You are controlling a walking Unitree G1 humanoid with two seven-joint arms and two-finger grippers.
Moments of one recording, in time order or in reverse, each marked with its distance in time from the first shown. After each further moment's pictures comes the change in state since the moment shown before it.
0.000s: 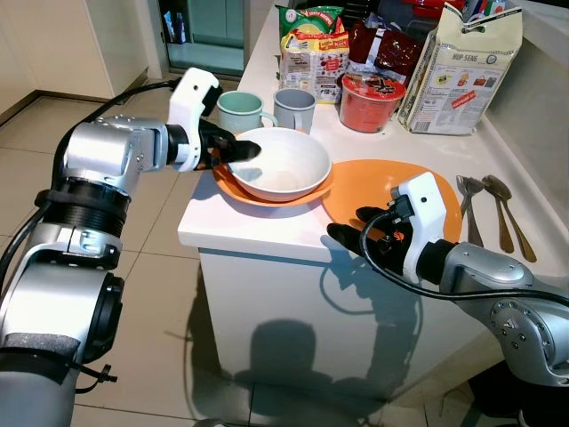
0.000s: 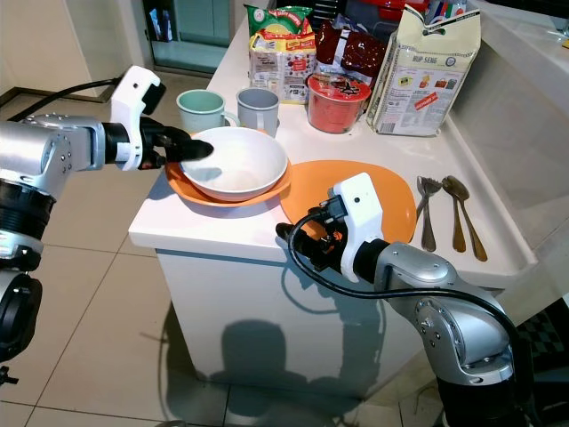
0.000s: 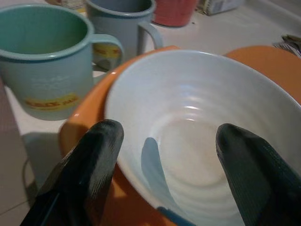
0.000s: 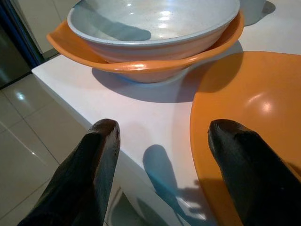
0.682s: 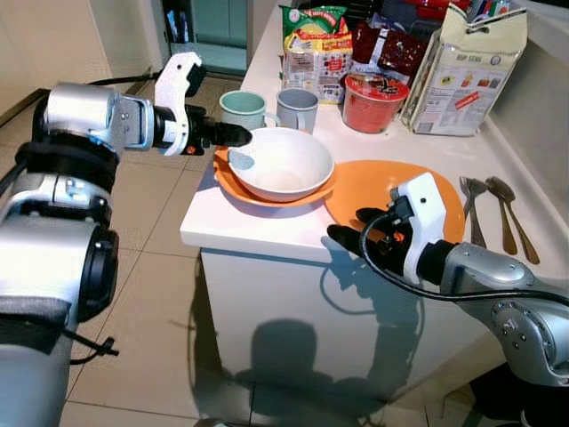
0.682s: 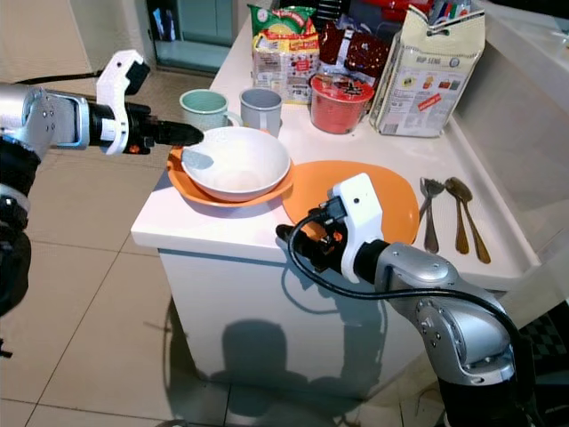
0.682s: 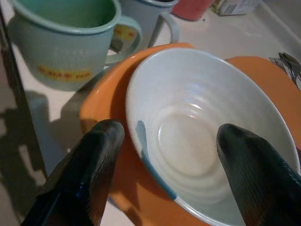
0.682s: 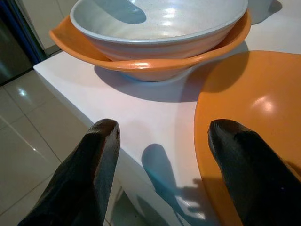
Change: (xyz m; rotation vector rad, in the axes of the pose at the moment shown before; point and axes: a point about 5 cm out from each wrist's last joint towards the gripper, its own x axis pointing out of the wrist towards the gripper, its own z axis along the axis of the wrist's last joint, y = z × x) left arm -0.011 0.011 0.016 -0.227 0.091 0.003; right arm 0.000 0.000 -0.001 -0.008 0.009 0.005
